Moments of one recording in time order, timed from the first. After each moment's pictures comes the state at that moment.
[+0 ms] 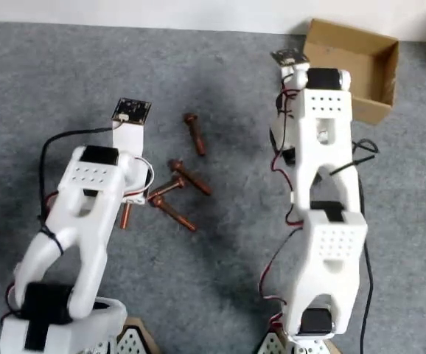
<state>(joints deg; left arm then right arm) 0.4 -14.1 34.8 63.8 2.2 -4.9 31.4 -41.0 100.0 18.9</state>
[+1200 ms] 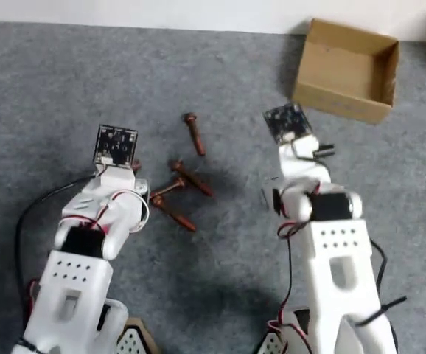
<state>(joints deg) 2.7 -58.4 68.3 37.1 2.2 -10.1 -42.5 46.5 55.5 19.5</state>
